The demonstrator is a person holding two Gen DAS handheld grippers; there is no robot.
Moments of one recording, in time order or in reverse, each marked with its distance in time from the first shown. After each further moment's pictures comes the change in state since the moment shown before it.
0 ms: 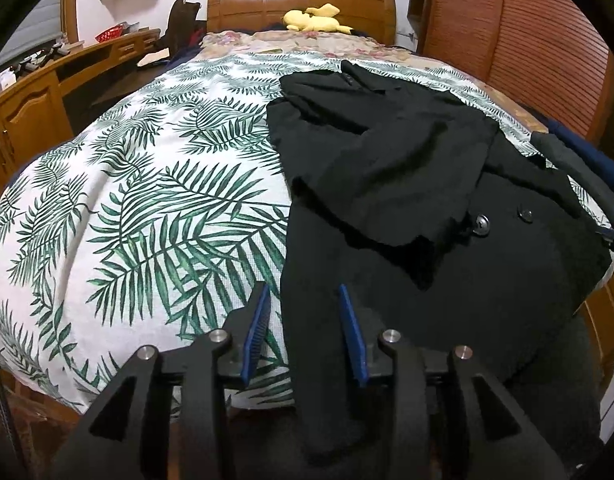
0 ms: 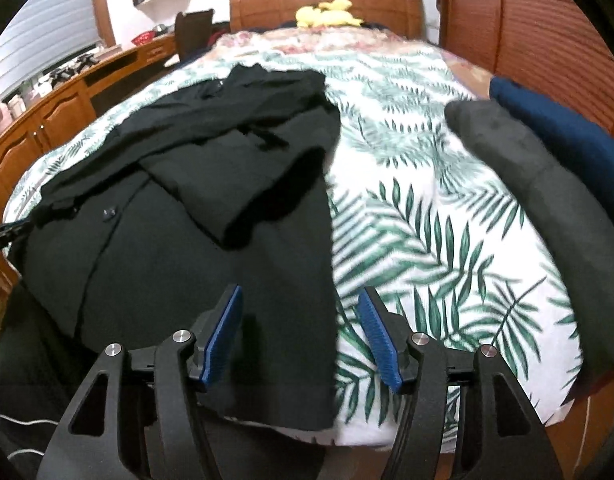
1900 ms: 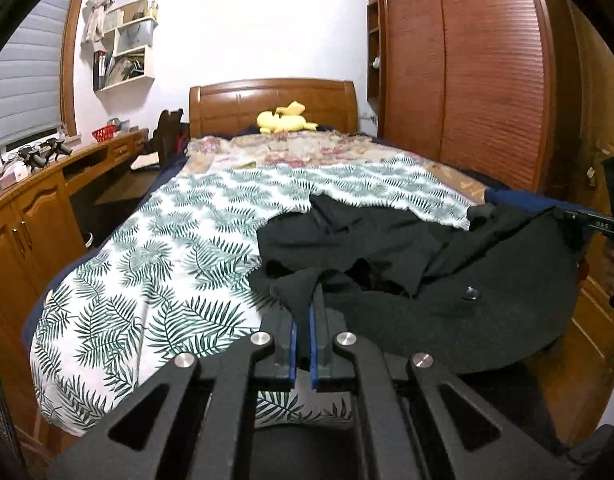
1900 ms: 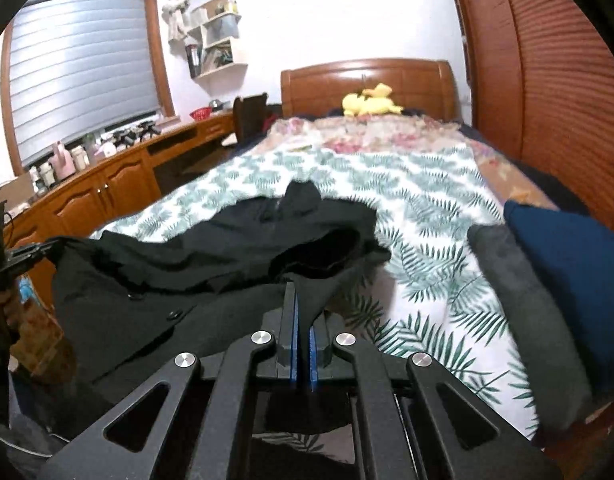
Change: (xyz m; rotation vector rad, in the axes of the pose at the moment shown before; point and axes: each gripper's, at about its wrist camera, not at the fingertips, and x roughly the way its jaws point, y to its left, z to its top) left arm -0.181 -0.039 0.032 0.101 -0.351 -0.053; right arm -0.150 0.030 0.057 -0.059 -0.344 0.161
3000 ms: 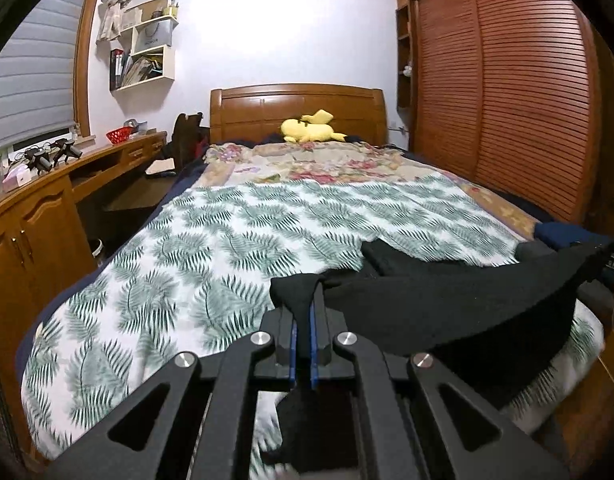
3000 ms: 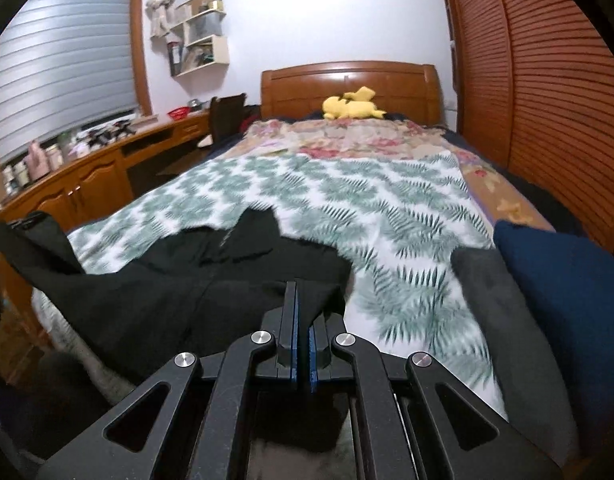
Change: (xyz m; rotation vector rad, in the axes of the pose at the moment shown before) left arm 0.122 0.032 0.067 -0.042 -0.022 0.092; right arm 0.089 -0.047 0.034 -0.005 -0.003 -0.089
